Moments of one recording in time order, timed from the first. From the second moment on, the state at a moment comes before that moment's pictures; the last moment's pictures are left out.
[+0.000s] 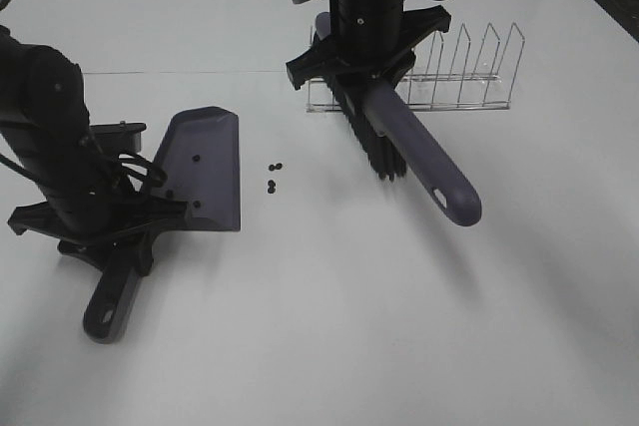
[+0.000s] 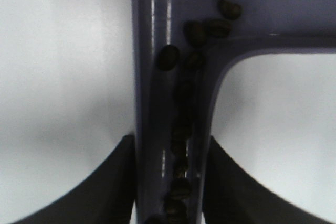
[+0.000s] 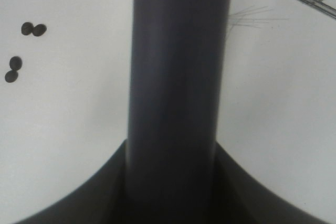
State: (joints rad) left arm -0.34 2.04 -1.07 -0.12 0.68 -0.23; right arm 0.56 2.30 -2.02 -0.23 1.22 0.23
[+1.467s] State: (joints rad) left arm -0.39 2.04 -1.07 -0.17 0.69 -0.17; right arm 0.56 2.42 -2.03 0.39 1.02 0.06
